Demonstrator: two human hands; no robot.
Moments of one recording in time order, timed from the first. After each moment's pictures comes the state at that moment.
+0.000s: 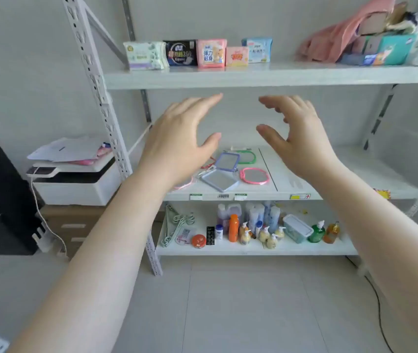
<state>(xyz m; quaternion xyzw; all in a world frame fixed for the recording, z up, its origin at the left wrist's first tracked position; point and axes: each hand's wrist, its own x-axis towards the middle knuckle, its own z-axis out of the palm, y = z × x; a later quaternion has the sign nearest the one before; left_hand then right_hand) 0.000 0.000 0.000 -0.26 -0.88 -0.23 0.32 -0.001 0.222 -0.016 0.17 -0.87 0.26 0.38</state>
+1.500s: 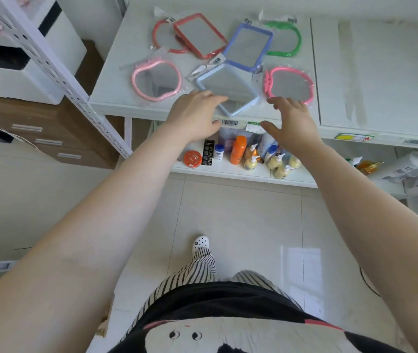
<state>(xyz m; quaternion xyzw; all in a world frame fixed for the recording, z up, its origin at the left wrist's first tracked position) -0.351 0.066 -0.278 -0.19 -0.98 -0.09 -0.04 -0.333 0.292 -0.303 0.03 -0.98 0.19 0.00</state>
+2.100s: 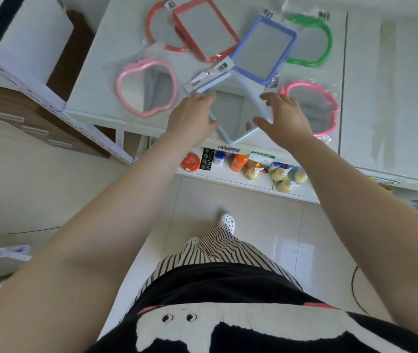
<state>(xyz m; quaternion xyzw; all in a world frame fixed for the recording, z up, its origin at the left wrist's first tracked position) -0.479 0.078 -0.344 -0.05 -0.98 -0.17 -0.09 -0.490 0.289 -0.346 0.05 -0.97 0.20 -0.09</state>
